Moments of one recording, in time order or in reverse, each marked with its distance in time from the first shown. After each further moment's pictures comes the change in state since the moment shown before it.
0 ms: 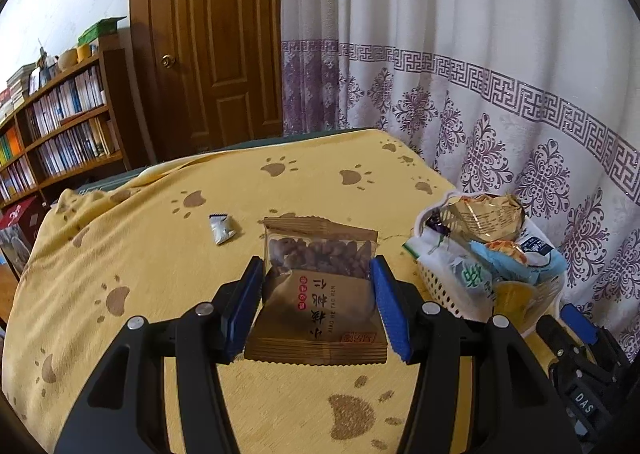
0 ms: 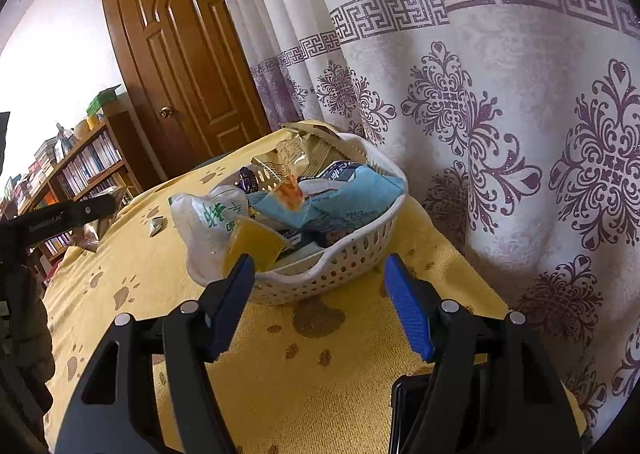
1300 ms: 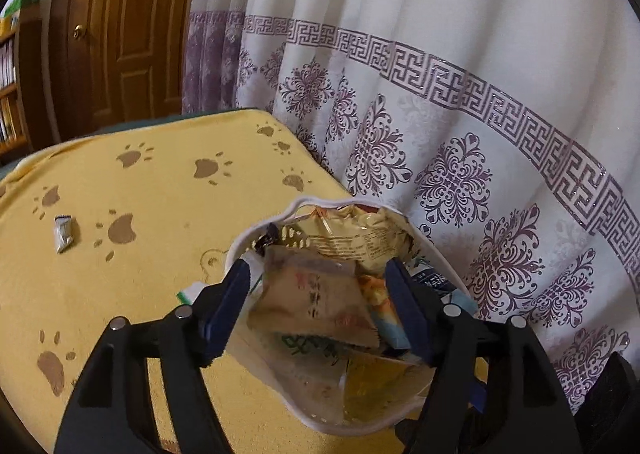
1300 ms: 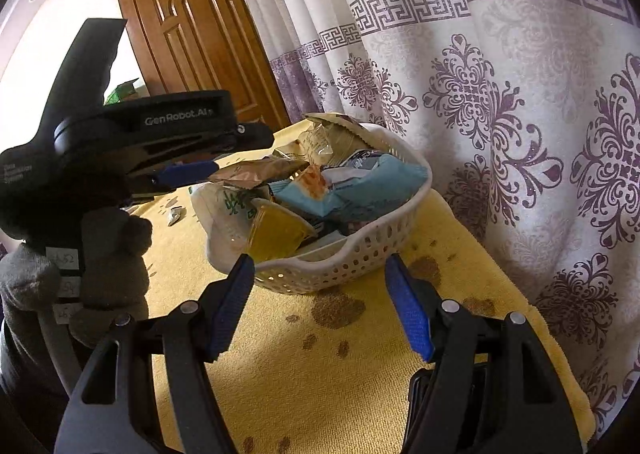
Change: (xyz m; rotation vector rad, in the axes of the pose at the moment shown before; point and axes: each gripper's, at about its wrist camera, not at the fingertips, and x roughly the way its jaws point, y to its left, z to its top) left arm 0.062 -0.092 0.024 -0.034 0.083 -0.344; right arm 0.001 0.003 -0.004 -0.020 0.023 0.074
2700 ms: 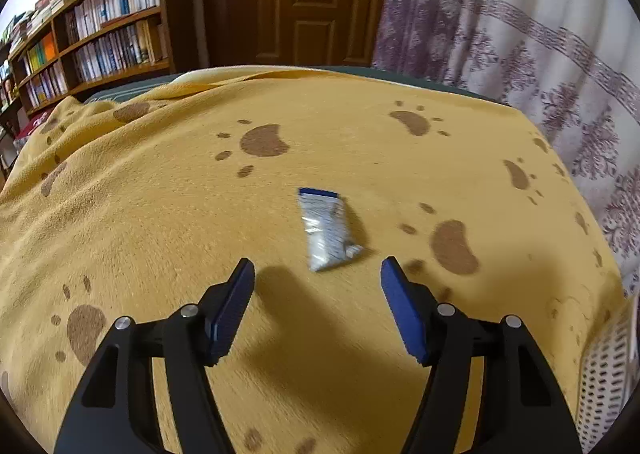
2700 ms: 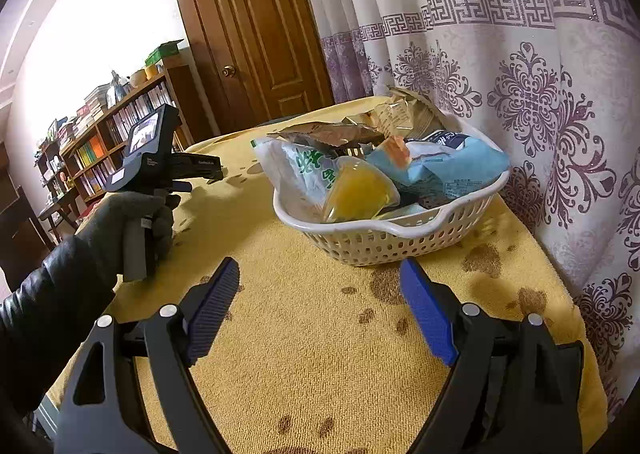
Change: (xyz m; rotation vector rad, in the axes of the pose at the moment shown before) left arm 0.037 0.248 -0.006 -0.283 0.090 0.497; right arm 0.004 0.036 -0.016 -0.154 0.068 0.100
